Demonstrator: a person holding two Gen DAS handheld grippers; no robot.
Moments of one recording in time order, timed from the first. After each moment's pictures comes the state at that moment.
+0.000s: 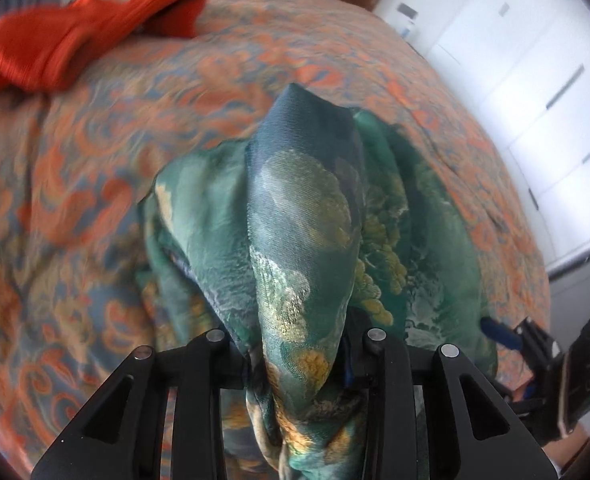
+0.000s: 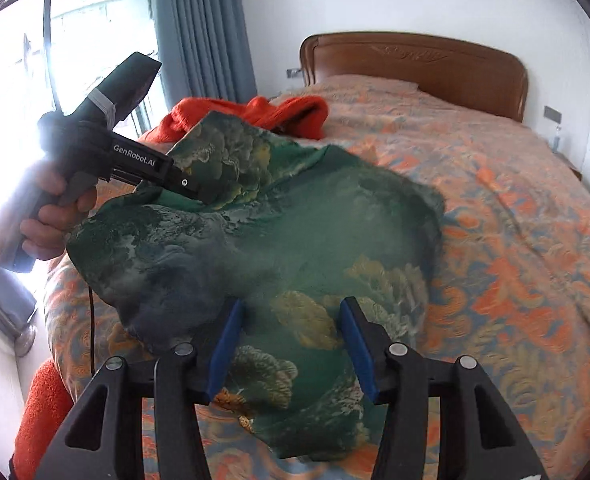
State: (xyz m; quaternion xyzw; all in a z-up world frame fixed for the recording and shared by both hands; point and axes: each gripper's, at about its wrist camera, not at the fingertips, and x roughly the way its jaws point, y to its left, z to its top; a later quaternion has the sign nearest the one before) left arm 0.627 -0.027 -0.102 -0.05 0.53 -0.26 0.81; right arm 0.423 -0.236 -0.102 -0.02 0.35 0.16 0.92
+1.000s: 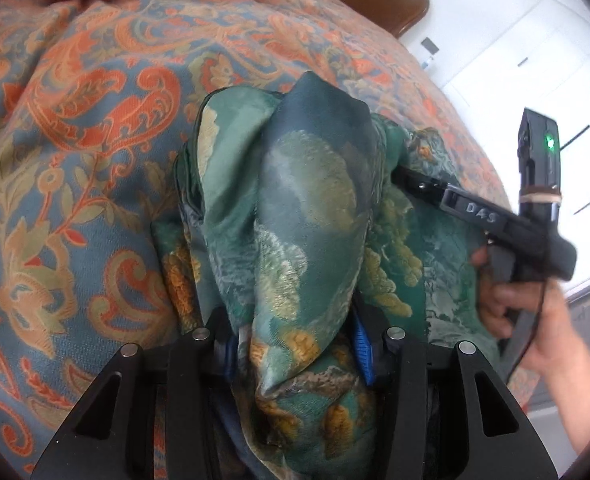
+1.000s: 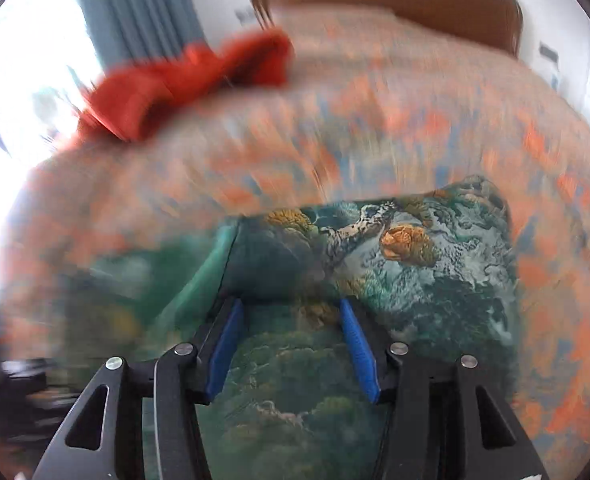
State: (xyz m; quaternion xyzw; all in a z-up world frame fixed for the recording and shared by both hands) left arm 0.625 0.017 -0.194 -0.14 0.51 -0.25 0.81; right arm 0.664 -0.203 -0.165 0.03 0.47 0.08 0.88
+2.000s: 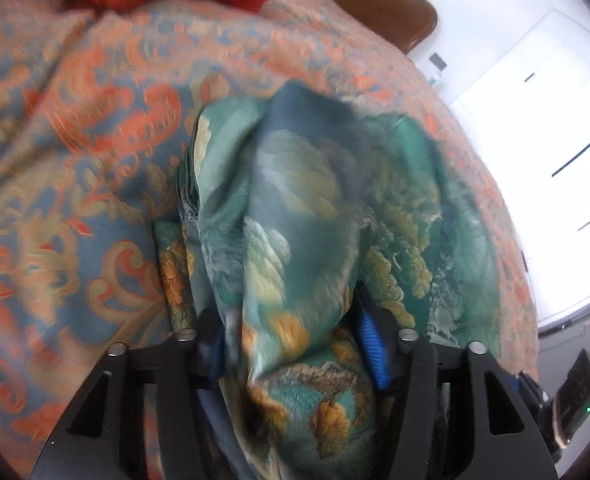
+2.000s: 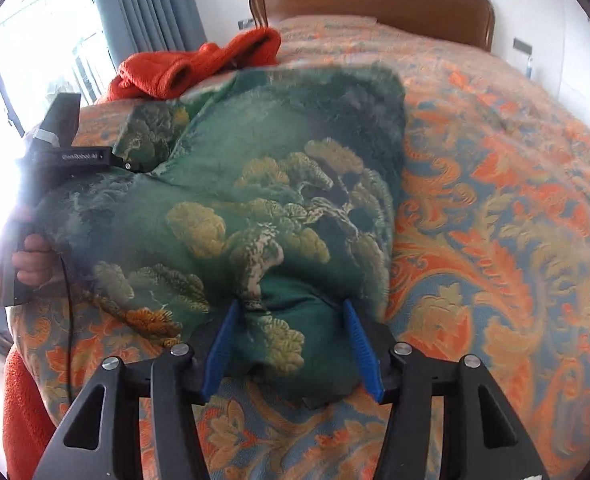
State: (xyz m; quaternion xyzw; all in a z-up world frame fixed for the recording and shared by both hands) left arm 0.600 0.016 -0.160 -0.16 0.49 -0.23 0.83; right arm 0.428 -0.251 -0.164 0.02 0.43 0.08 0.90
